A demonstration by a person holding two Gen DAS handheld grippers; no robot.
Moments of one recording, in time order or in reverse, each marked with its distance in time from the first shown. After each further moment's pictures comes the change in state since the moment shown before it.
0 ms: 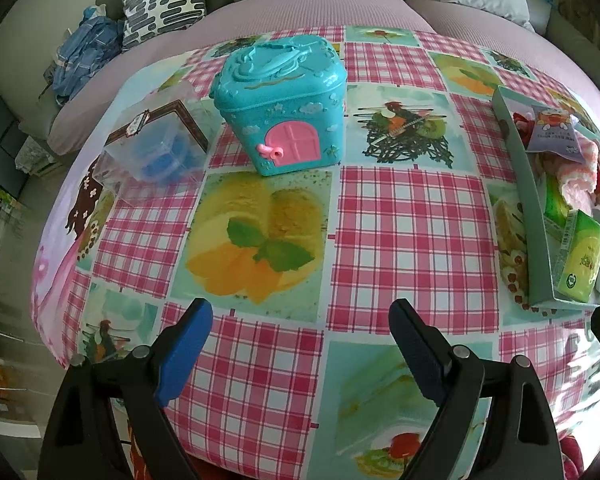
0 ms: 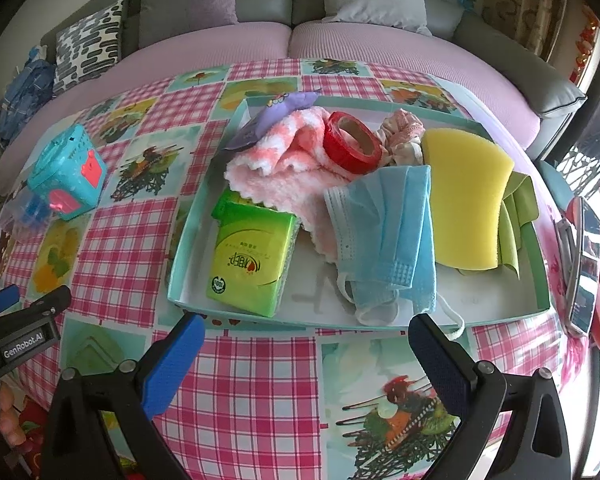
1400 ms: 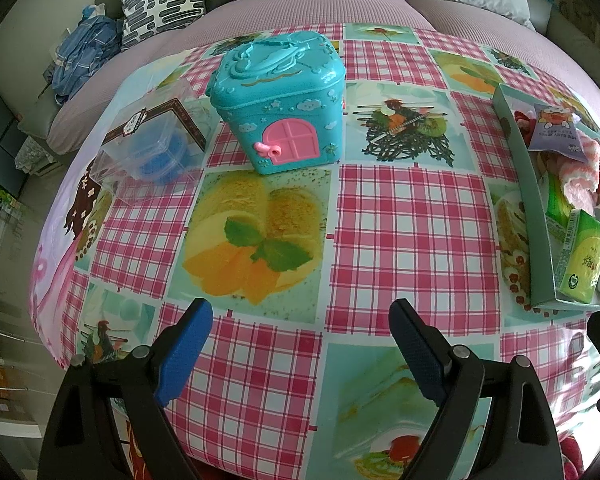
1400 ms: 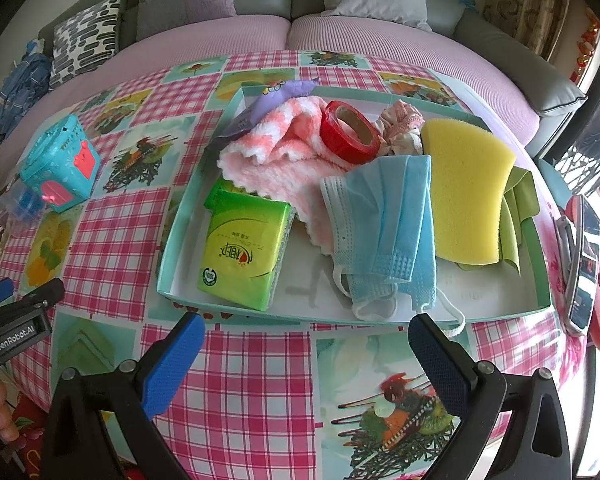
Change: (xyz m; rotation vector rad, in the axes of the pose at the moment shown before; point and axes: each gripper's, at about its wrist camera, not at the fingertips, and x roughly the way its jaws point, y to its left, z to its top) left arm 0.002 0.000 0.001 0.002 0.002 -0.001; right arm 0.004 0.001 -0.002 -0.007 0.018 -0.016
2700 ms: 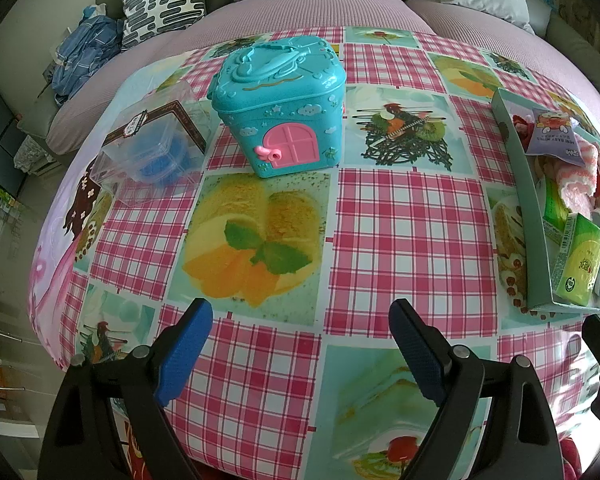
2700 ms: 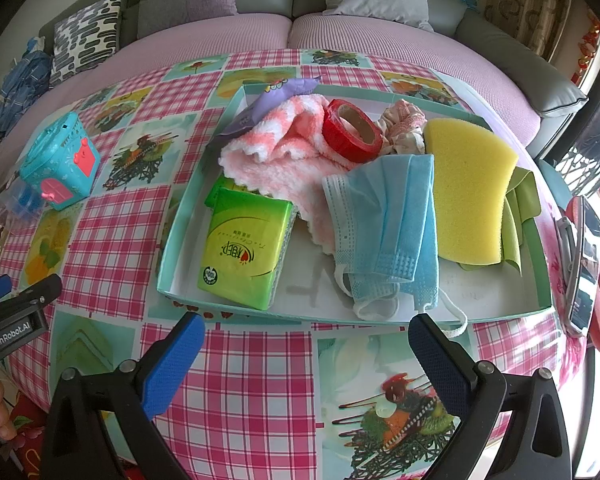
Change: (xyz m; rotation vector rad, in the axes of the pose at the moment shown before) left arm -0.002 0.001 0.001 -0.003 -0.004 -0.003; right arm 0.001 0.000 -0.001 -0.003 0.005 -0.001
